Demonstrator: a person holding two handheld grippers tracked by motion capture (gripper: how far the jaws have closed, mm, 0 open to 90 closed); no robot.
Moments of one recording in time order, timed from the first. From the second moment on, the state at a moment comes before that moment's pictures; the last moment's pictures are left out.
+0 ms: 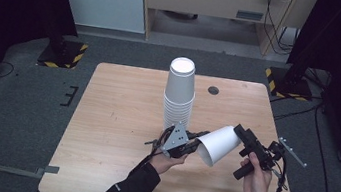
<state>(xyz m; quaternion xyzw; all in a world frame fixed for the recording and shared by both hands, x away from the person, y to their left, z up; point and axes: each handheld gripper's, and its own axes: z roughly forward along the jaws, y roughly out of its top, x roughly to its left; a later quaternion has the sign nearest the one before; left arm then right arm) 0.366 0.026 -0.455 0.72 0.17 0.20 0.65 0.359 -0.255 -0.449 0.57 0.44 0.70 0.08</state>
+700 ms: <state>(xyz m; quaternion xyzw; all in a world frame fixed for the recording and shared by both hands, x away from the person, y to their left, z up) 0.355 0.071 -0.449 0.71 0.20 0.20 0.65 0.360 -0.266 -0.455 0.55 0.51 0.64 0.16</state>
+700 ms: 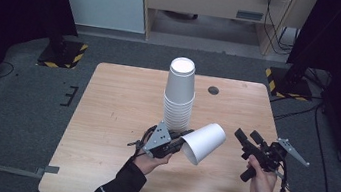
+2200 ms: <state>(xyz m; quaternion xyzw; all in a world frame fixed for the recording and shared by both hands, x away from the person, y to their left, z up) 0.332 0.182 -0.446 0.74 0.26 0.21 0.59 0.354 -0.277 -0.473 0.51 0.63 0.51 0.28</state>
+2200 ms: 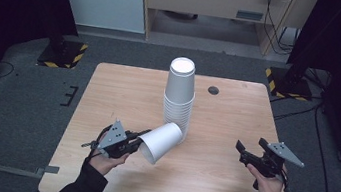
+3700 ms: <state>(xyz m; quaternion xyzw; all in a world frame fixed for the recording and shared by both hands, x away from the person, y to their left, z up) 0.348 0.287 -0.434 0.77 0.43 0.21 0.42 0.357 -0.278 -0.497 0.49 0.71 0.42 0.28</state>
